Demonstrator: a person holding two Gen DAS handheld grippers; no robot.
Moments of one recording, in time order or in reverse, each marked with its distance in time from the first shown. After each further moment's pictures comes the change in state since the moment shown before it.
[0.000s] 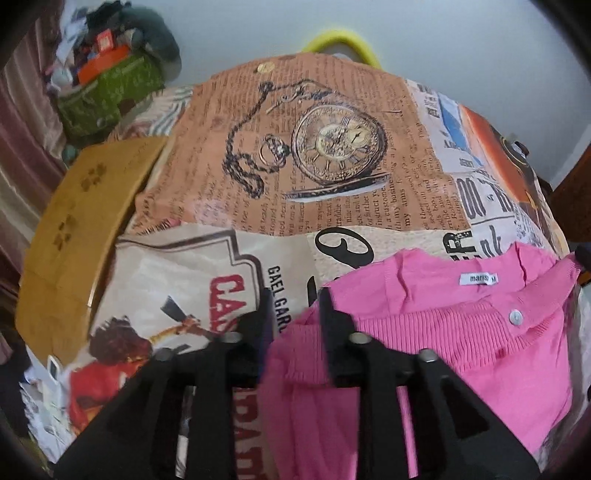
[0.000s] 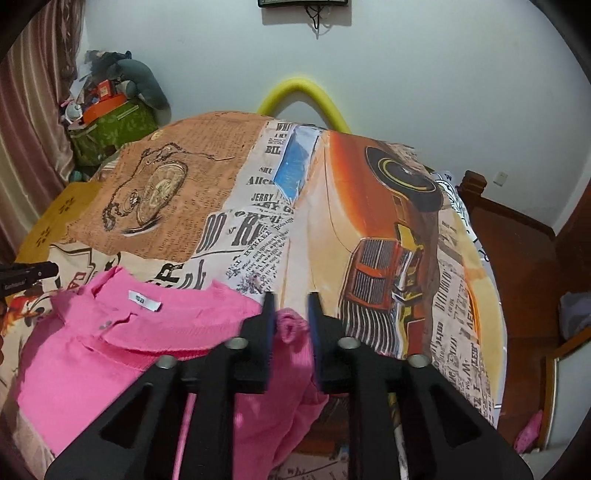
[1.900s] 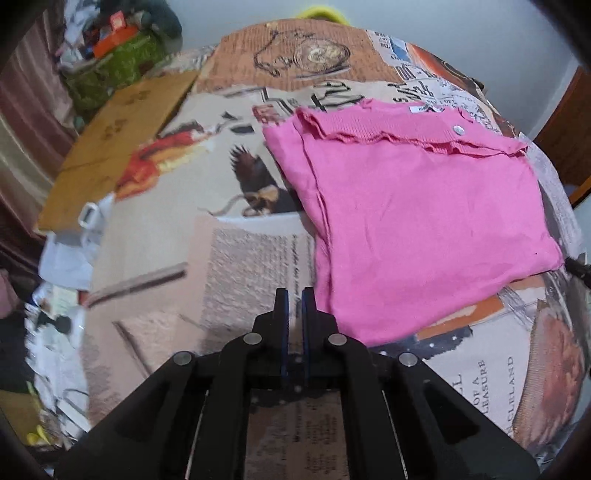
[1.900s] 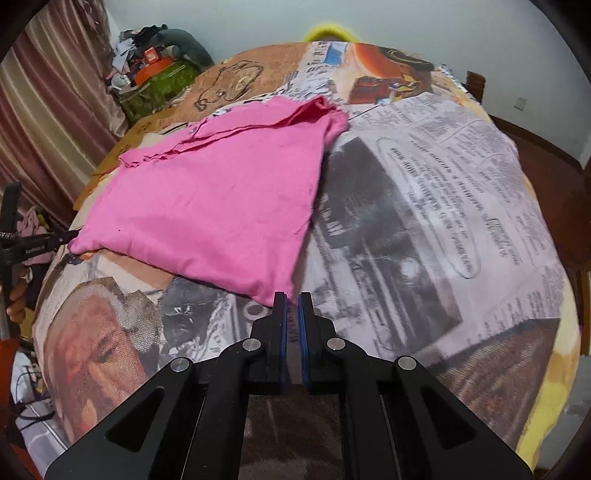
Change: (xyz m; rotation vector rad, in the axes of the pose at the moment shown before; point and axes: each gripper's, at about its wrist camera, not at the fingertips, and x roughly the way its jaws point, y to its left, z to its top) left arm -0.143 0.036 -0.249 0.057 0.082 -0.022; right arm -0.135 0.023 -0.226 0.066 0.170 0.199
